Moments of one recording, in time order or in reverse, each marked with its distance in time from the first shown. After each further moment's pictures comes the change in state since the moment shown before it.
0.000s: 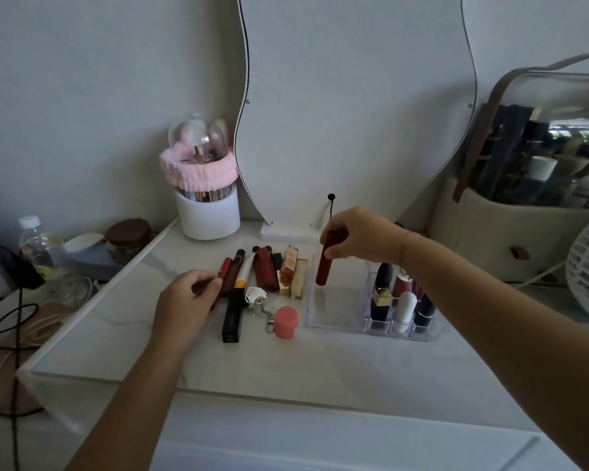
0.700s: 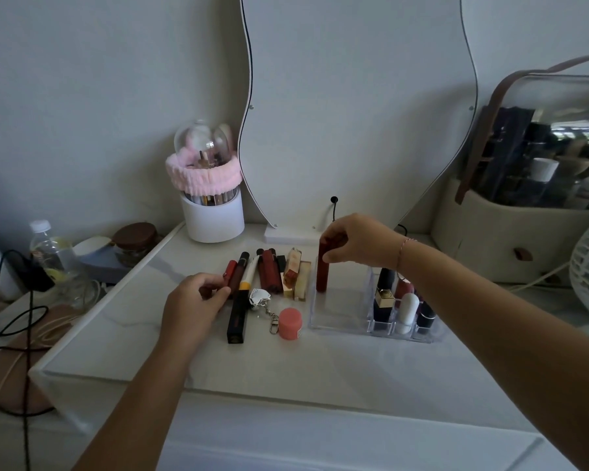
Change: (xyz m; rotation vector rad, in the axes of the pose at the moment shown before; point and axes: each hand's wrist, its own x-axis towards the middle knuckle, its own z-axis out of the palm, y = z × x) left_hand 0.001 -0.003 0.002 0.019 -0.025 0.012; right_hand 0.001 0.000 0.007 0.023 -0.014 -0.005
